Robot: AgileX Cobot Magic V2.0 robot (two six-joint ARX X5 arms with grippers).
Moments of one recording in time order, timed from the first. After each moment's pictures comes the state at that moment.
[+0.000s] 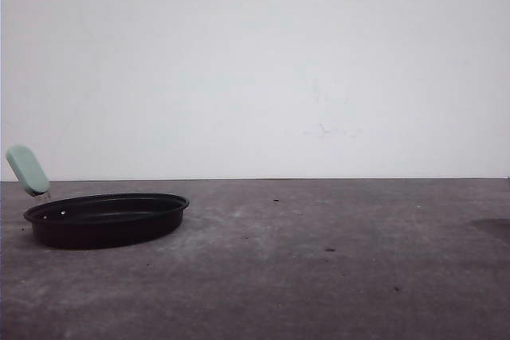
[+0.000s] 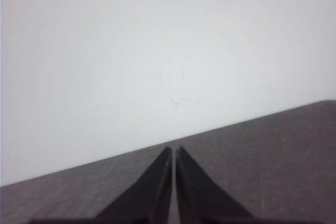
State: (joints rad) left arm -0.11 0.01 0.05 0.02 0.19 -0.66; right arm 0.02 0.01 0.26 -0.05 -0.10 0.40
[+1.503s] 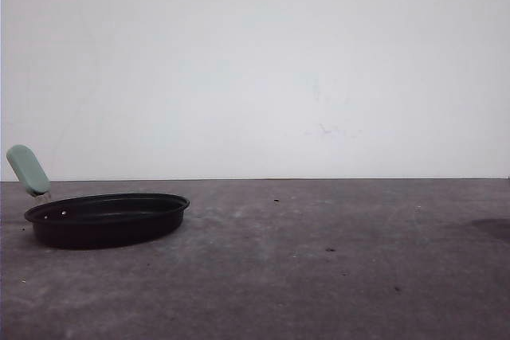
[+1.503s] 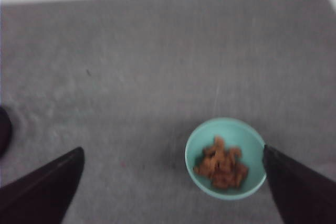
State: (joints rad) left arm -0.08 1.02 1.02 -0.53 0.29 -0.41; right arm 0.01 0.80 1.18 -0.98 -0.12 0.15
